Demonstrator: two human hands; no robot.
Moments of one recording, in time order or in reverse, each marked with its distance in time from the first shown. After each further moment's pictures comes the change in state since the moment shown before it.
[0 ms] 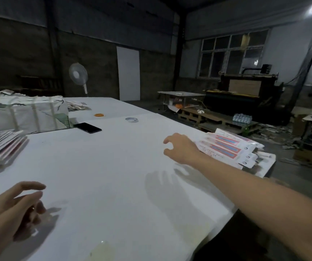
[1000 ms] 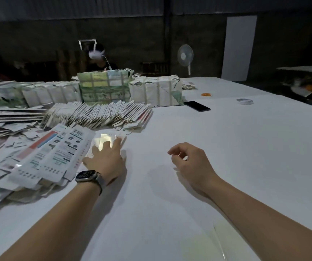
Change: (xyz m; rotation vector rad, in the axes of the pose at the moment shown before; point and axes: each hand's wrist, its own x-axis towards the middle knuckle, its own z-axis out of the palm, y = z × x) left_hand -0.041 0.072 -0.069 1.270 0.326 -0.421; right_hand -0.060 -0.246 0.126 0.994 -0.161 -0.373
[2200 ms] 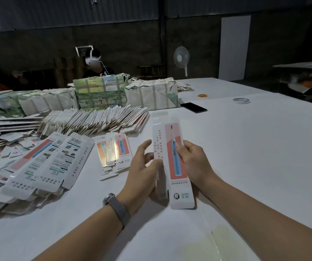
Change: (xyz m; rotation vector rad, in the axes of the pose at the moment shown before) left_hand -0.056 0.078 0.024 -1.494 -0.064 0.272; right_hand 0.003 -0.008 -0.009 0.351 -0.023 0.146
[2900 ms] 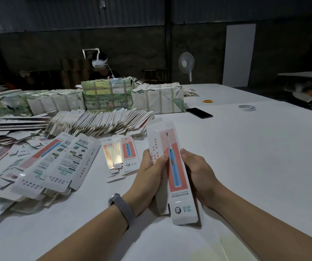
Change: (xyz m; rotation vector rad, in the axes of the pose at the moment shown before) left_hand 0.002 0.003 -0.004 -0.126 -0.069 -0.158; right_hand -0.008 0.002 0.009 0.205 -0.194 0.008
